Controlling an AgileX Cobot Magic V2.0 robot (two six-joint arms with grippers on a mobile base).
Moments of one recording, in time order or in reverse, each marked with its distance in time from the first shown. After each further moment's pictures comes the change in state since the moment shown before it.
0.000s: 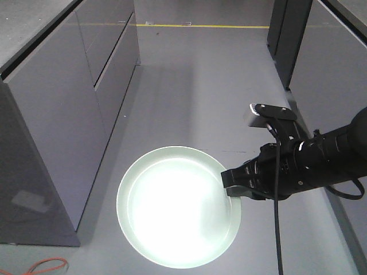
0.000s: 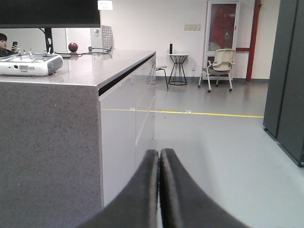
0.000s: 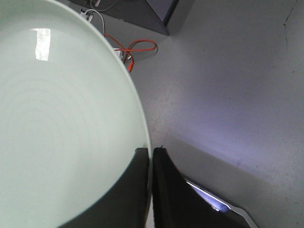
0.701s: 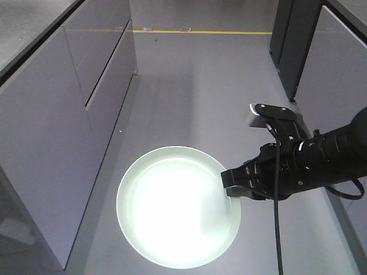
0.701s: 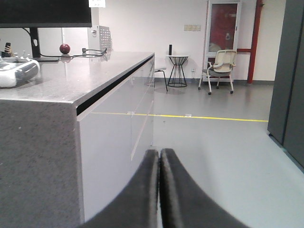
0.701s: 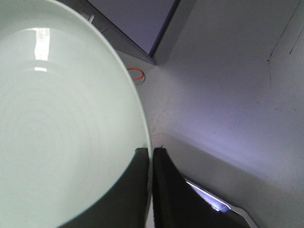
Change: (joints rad) left arm 0.000 0.000 0.000 0.000 0.000 0.000; right arm 0.000 0.000 0.000 0.000 0.000 0.000
